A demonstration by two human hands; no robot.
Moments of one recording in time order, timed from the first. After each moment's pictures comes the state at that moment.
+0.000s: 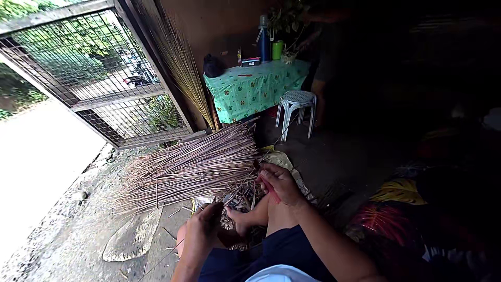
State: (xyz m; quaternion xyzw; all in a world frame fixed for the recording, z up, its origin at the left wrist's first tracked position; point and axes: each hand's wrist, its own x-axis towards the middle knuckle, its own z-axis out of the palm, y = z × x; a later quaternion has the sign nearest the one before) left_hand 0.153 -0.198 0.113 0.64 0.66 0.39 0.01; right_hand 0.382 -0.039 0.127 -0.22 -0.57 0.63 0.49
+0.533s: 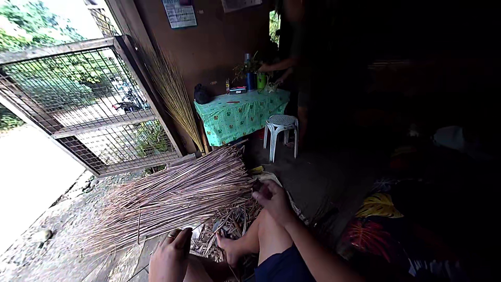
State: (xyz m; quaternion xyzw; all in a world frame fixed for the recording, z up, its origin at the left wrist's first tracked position) left_hand 0.120 -0.199 0.118 0.63 0.71 0.27 -0.14; right_hand 0.403 -0.031 0.130 -0.36 -0.70 0.35 0.51
